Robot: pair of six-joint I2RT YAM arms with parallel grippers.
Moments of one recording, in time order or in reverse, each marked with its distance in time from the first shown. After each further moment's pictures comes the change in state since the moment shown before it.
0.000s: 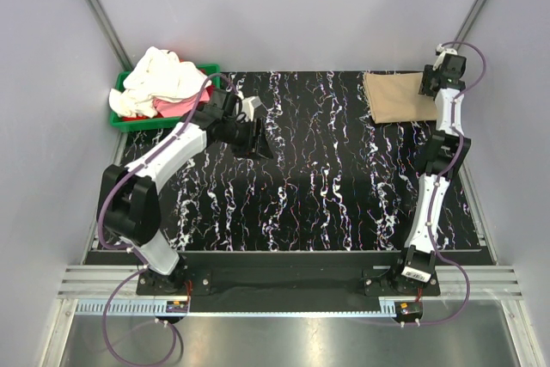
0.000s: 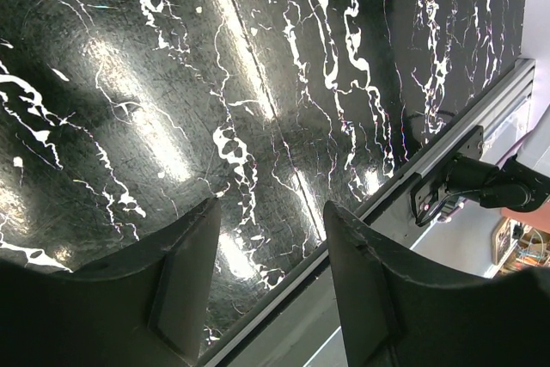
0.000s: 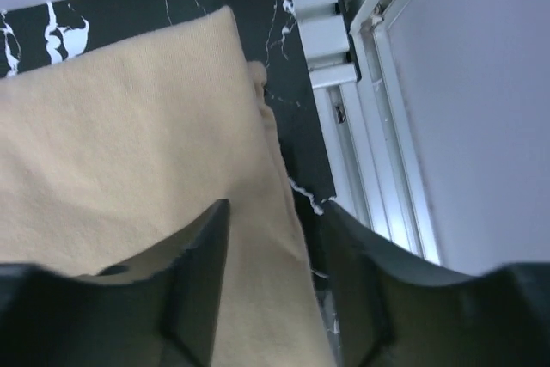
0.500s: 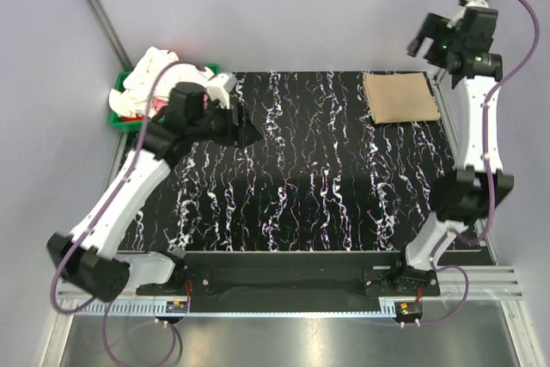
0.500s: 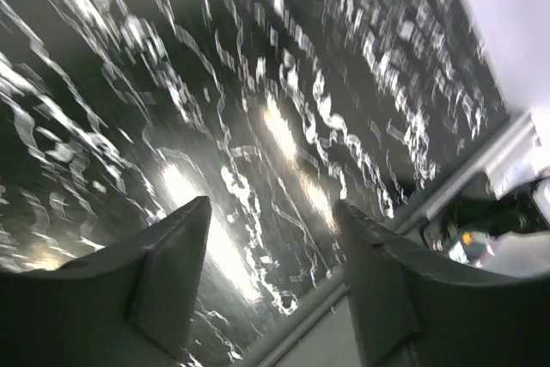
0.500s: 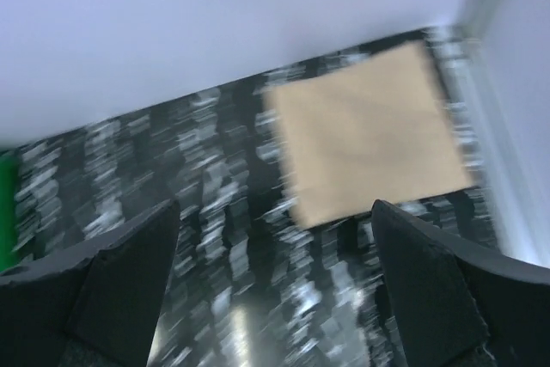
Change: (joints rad) left arm -0.028 -0.315 0.002 0.007 -0.156 0.037; right arm 0.080 -0.934 -0.675 -0.103 -0.064 0.304
